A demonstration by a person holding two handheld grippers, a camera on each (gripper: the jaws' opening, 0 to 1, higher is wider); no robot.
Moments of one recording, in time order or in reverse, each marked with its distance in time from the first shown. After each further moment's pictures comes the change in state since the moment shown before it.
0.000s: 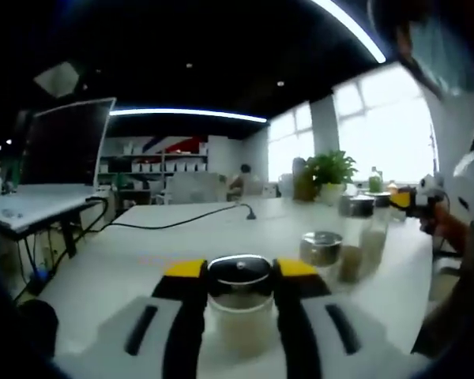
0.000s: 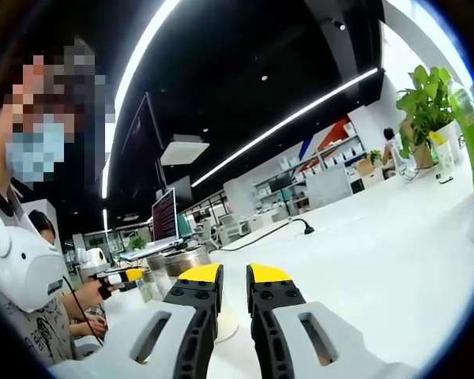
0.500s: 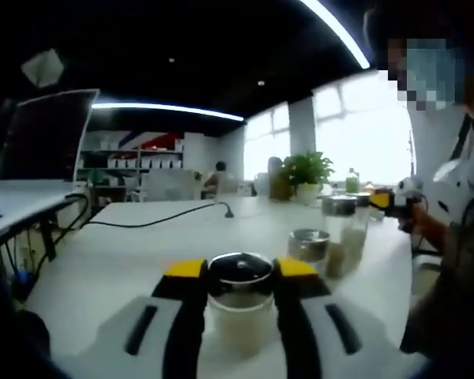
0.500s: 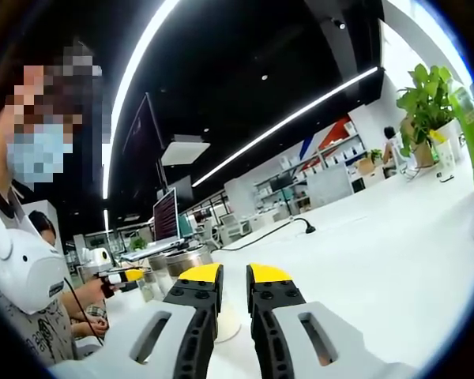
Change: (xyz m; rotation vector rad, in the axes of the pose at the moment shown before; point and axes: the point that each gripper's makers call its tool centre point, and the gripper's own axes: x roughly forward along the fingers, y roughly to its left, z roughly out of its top) left arm 0.001 -0.004 -0.001 -0.044 0.009 -0.141; right arm 0.002 0.002 -0.001 0.005 0.002 0.007
